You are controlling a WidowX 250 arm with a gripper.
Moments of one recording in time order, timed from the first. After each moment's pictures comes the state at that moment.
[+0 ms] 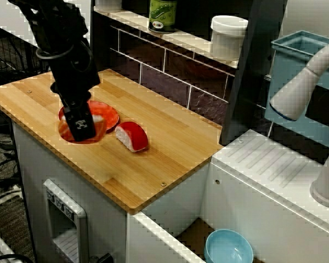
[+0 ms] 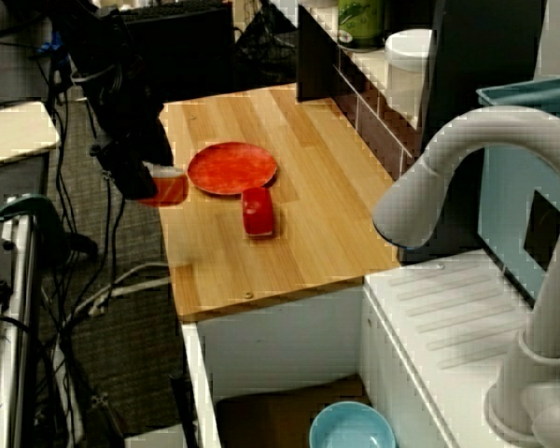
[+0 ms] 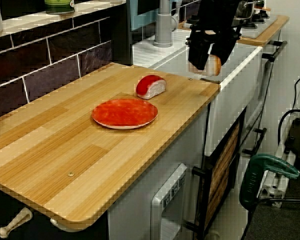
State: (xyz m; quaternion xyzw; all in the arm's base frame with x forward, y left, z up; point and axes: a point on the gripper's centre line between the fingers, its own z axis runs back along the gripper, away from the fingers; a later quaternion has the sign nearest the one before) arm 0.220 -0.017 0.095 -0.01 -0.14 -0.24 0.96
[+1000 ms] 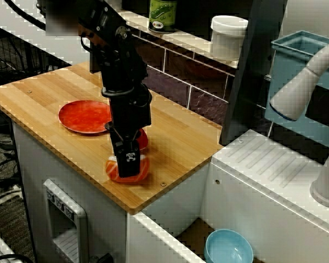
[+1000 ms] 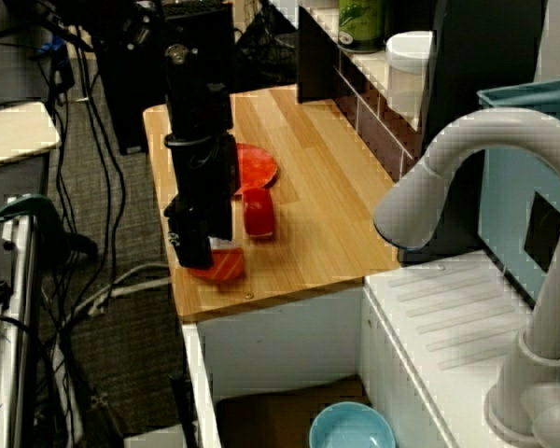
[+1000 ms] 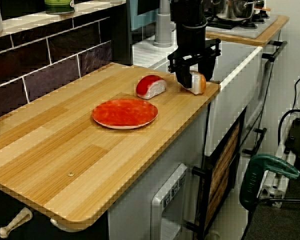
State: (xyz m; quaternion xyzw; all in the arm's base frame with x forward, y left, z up) arm 0.257 -0.058 0.038 -0.09 -0.04 -0.29 0.95
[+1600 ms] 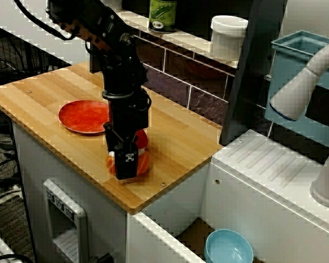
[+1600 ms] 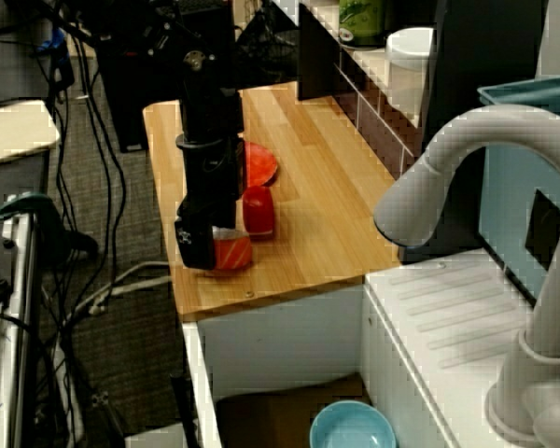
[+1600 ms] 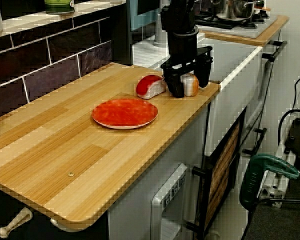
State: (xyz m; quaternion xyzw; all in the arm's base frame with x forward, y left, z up) arm 0.261 -0.043 0.027 -0.09 -0.01 -0.25 0.96
